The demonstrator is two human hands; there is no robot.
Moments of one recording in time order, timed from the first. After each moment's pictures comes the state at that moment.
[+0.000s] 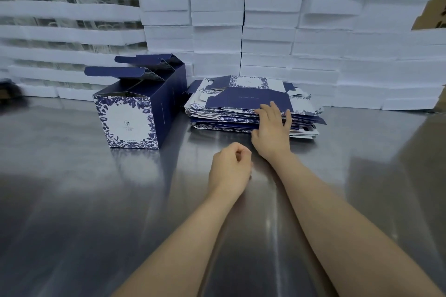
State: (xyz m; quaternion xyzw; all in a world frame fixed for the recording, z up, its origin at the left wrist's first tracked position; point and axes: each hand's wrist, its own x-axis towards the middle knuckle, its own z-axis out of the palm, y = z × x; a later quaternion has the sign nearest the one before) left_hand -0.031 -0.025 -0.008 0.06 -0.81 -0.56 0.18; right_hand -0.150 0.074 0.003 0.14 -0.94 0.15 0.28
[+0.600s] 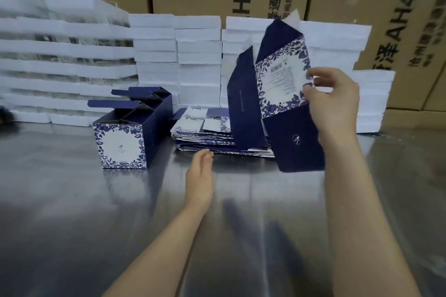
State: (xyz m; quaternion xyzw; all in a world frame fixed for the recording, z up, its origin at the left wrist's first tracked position) left_hand -0.012 -0.028 0.008 0.05 -0.70 -0.66 0.26; right_hand 0.000 0.167 0.184 0.05 -0.71 0.57 0.41
